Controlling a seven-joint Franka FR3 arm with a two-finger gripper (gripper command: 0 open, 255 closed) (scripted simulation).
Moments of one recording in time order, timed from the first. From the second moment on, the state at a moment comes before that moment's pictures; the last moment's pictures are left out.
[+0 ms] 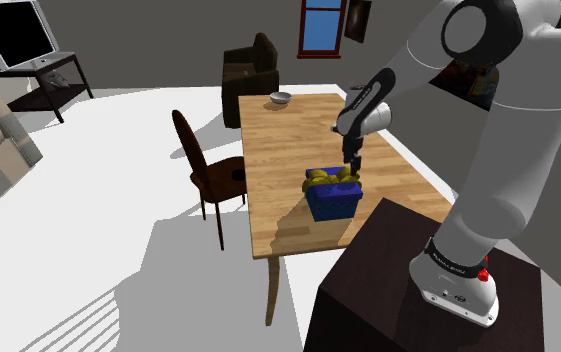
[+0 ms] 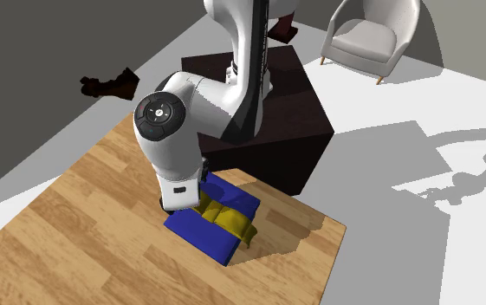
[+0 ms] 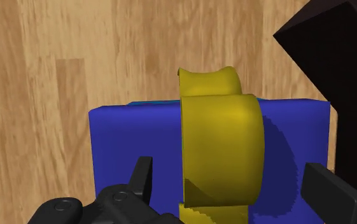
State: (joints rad) arm -0.04 0.20 -0.44 -2.44 0.00 2.58 -1.25
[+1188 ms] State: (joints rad) arm -0.06 0.24 -0.43 -2.44 0.03 2.62 -1.28
